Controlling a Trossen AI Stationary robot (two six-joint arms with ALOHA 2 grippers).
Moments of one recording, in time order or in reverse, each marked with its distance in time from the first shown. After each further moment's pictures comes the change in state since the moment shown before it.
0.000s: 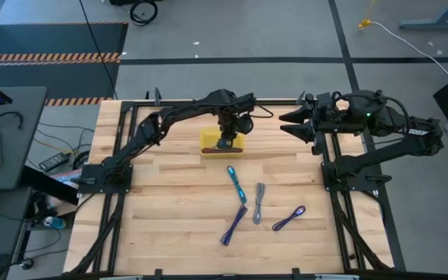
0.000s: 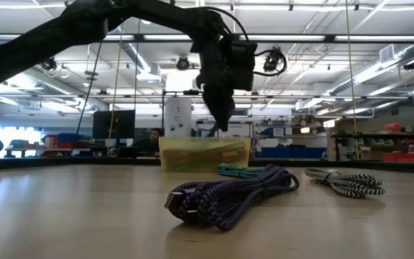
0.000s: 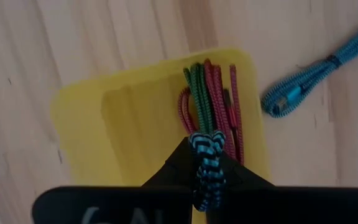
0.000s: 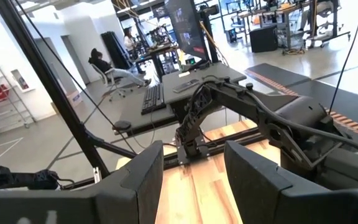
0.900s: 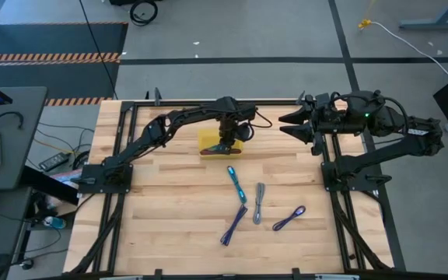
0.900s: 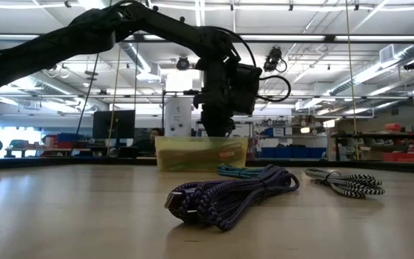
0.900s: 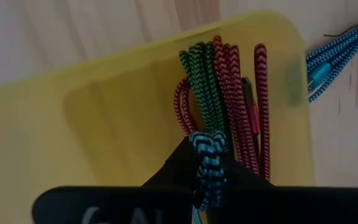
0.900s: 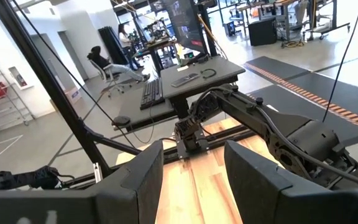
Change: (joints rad) left arm -0.008 0.098 0.000 -0.034 0.000 0.038; right arm 0.000 0.001 0.000 -0.024 0.001 0.015
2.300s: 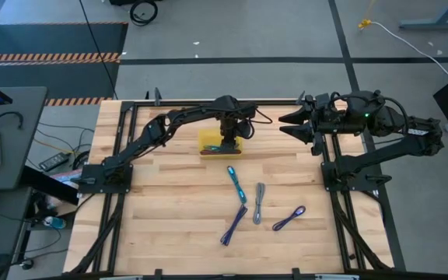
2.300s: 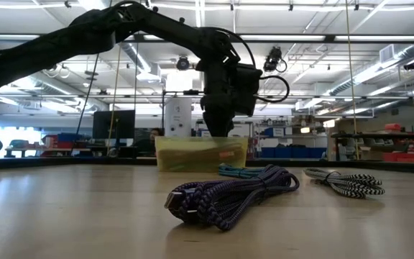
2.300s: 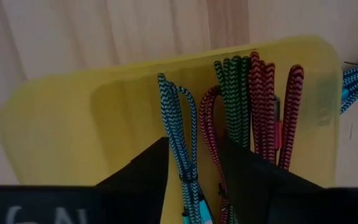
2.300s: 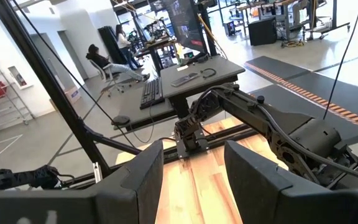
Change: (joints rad) left arm 0.011 -0.002 0.002 0.039 -0.017 -0.112; right arm 0.000 0.000 0.000 -0.002 0.000 -0.002
